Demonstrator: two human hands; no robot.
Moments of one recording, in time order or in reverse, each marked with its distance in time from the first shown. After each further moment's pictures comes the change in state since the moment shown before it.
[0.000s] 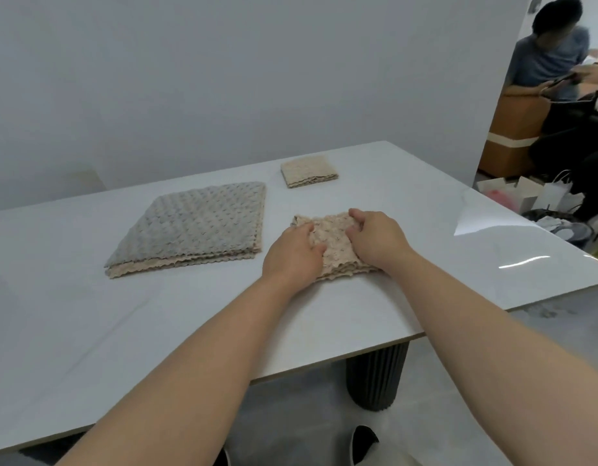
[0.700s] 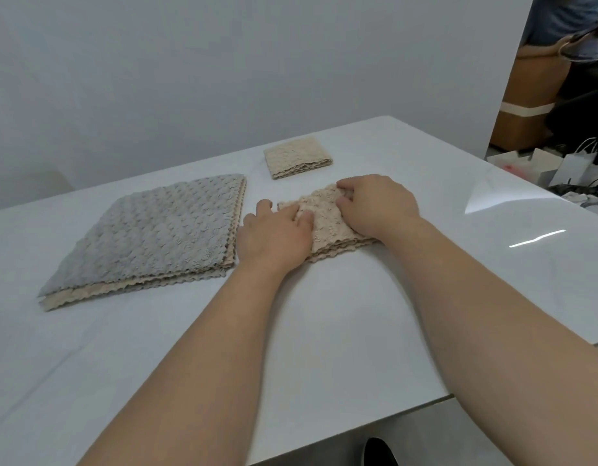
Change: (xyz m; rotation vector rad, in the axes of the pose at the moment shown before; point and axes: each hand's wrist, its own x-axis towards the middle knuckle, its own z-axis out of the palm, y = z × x) left_hand 0.075 -0.001 0.016 0.341 0.020 -0.102; right_hand 0.086 0.016 0.004 -0.251 0.056 -0.076
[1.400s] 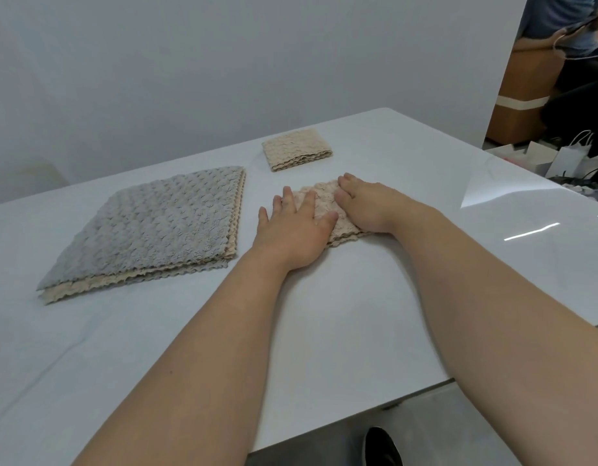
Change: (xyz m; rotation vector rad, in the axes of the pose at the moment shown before) left_hand 0.011 0.000 0.018 -0.019 -0.211 0.196; right_hand 0.007 0.006 0.009 -0.059 -0.285 -0.134
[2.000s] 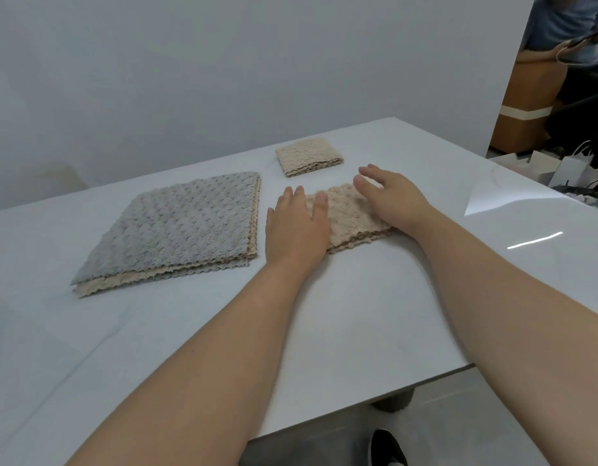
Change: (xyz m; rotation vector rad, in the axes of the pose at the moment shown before) left_hand -0.025 0.000 -0.006 -0.381 0.388 -0.066; right_hand -0.016 0.000 -0.006 0.519 0.290 0.073
